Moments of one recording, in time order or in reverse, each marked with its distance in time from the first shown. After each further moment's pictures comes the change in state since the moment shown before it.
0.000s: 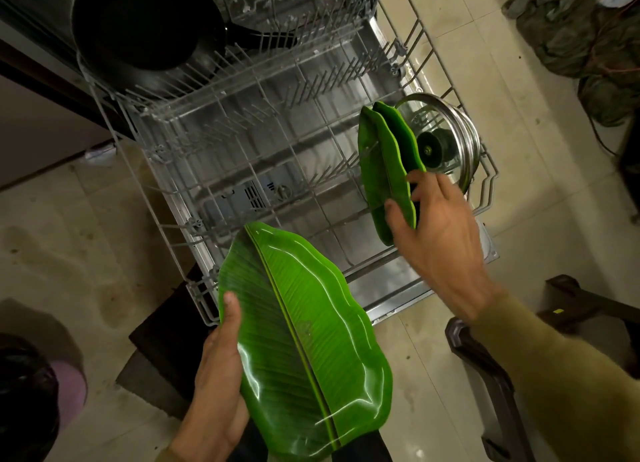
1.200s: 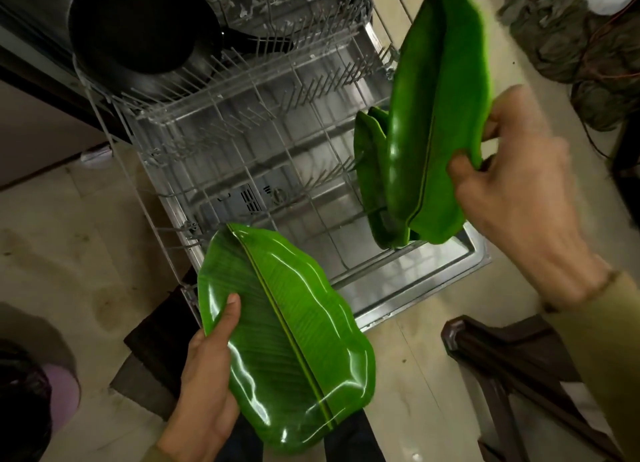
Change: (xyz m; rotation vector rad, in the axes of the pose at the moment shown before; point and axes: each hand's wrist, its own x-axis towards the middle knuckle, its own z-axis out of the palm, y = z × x) left_hand 0.005 0.009 0.002 -0.064 0.068 -0.010; right_hand 0.020 -0.018 -0.097 0.221 0.155 0.009
